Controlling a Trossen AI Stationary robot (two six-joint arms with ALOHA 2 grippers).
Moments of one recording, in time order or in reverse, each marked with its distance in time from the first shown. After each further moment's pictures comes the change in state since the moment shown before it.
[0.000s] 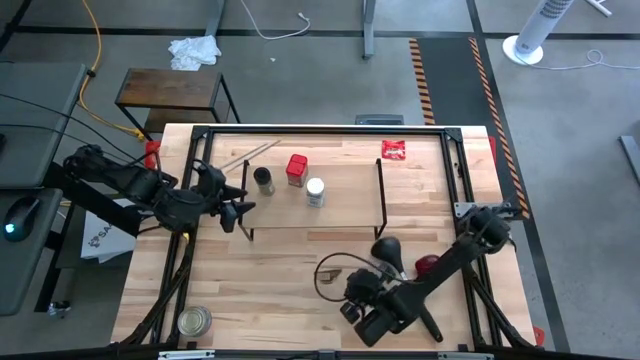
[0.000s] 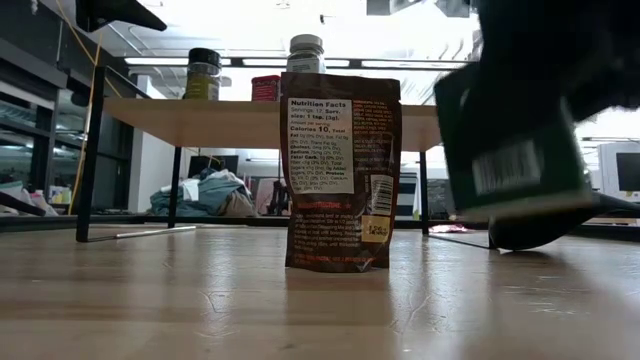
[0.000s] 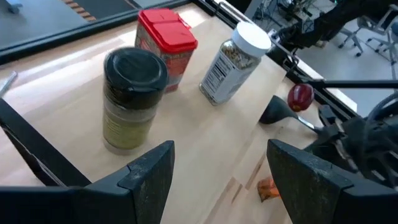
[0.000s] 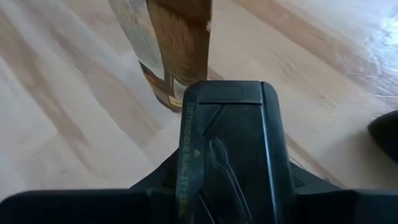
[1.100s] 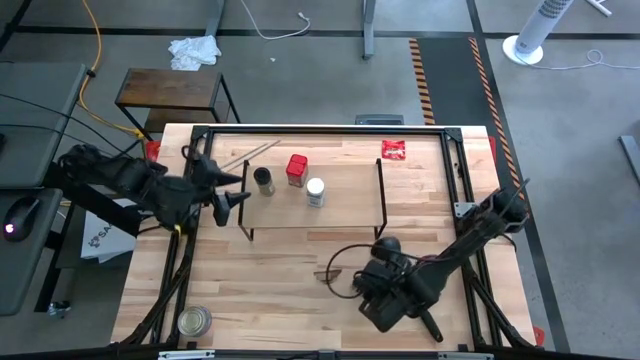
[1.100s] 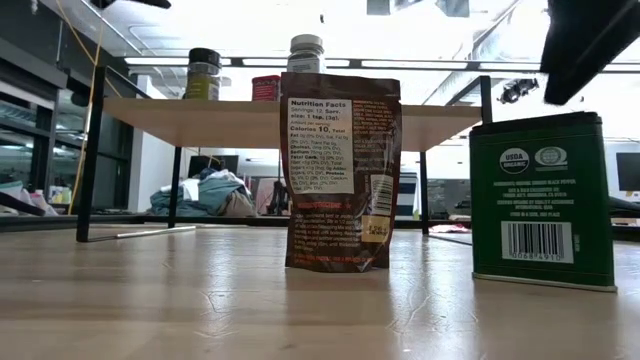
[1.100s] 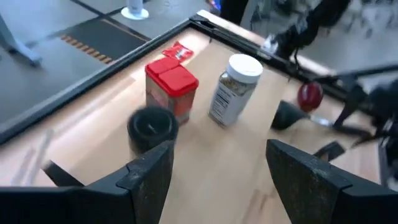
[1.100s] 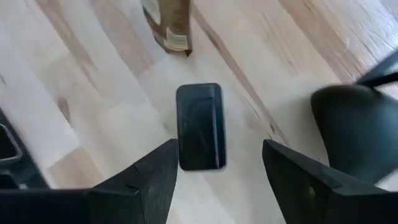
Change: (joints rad) left arm 0.058 0.018 0.152 -0.093 -0.007 0.277; right arm -0.025 -0.221 0.000 -0.192 -0.278 -0.162
